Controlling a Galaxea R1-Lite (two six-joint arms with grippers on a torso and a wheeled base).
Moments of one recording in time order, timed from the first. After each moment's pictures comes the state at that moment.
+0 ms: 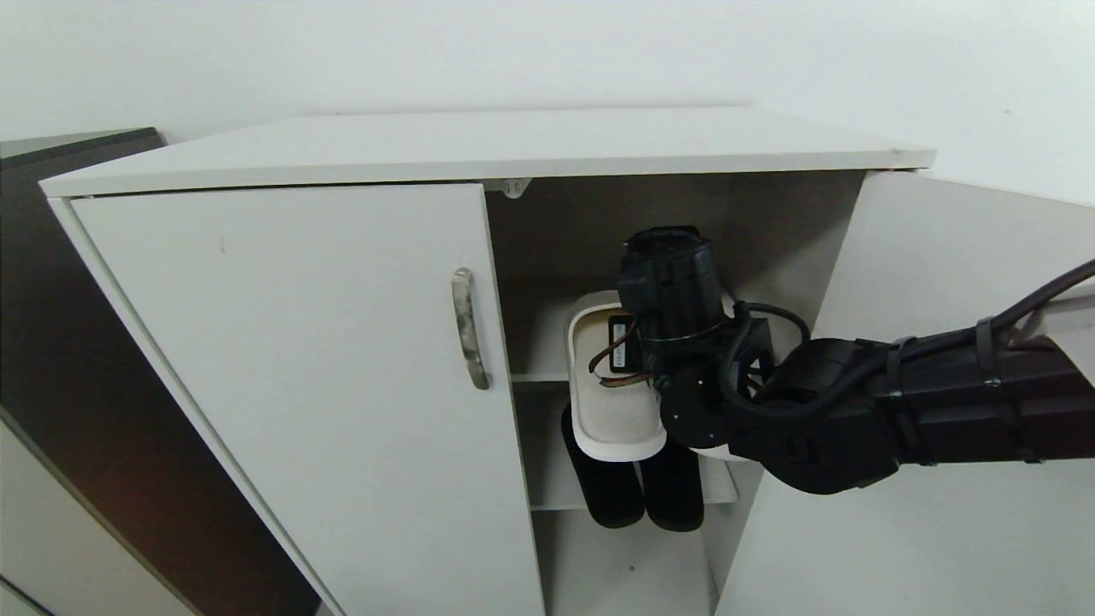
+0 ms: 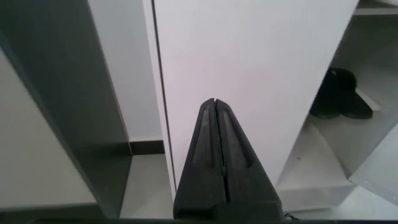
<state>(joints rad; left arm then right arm) 0.00 0.00 0.00 0.00 -0.01 -0.01 0.85 2.01 -1.41 -0.32 -0.82 0.23</state>
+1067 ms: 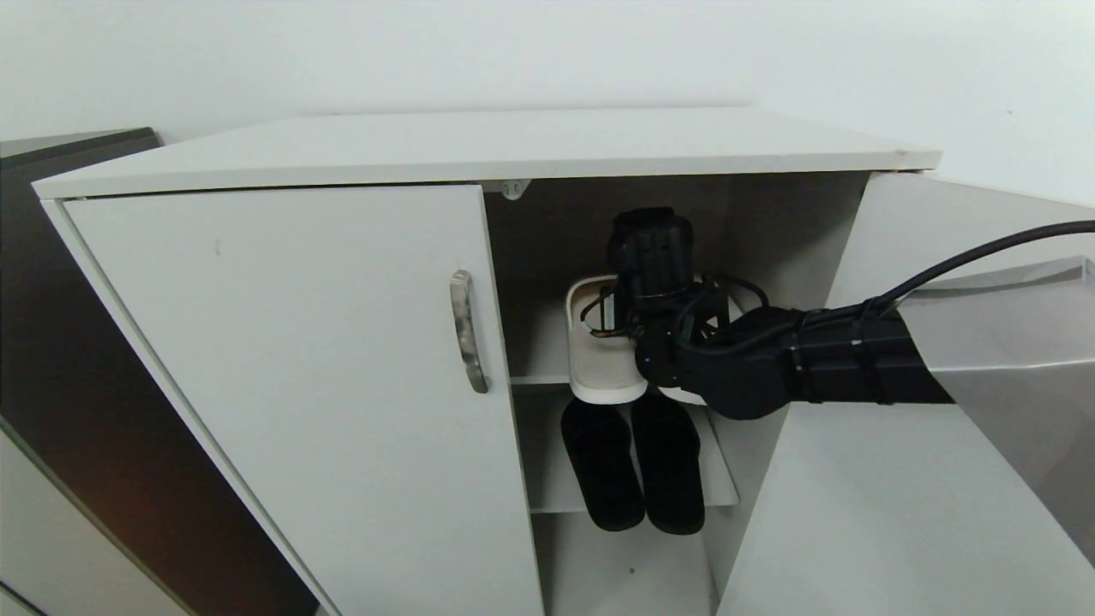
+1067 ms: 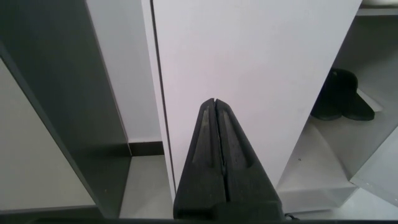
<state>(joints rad) 0.00 0.00 0.00 0.00 -0.01 -0.01 0.74 2.20 -1.71 -0.29 -0.76 0.14</state>
